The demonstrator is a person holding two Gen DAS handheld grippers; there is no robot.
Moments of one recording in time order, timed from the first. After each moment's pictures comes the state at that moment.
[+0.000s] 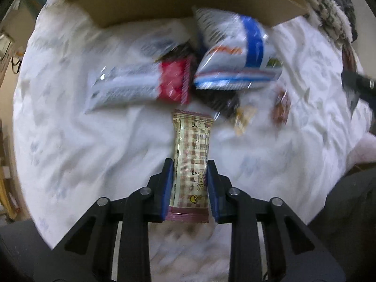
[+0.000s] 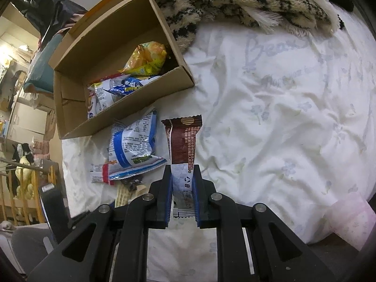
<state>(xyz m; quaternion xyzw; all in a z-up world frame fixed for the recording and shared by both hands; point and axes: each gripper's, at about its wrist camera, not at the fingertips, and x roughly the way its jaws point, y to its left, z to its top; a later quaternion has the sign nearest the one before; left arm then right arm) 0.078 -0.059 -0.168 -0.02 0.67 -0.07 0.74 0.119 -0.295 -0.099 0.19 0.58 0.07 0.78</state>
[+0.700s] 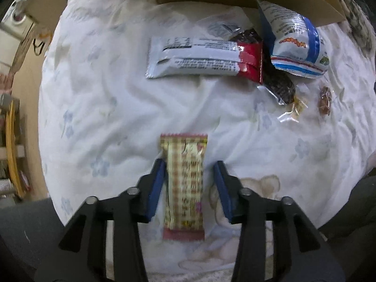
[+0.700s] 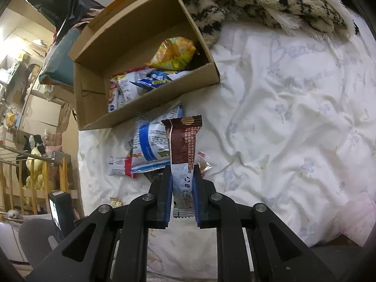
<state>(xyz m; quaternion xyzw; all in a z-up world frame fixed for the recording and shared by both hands) 0.065 -0.024 -0.177 -0.01 0.68 0.00 0.74 0.115 -0.280 -0.093 0.20 0.58 0.11 0.78</state>
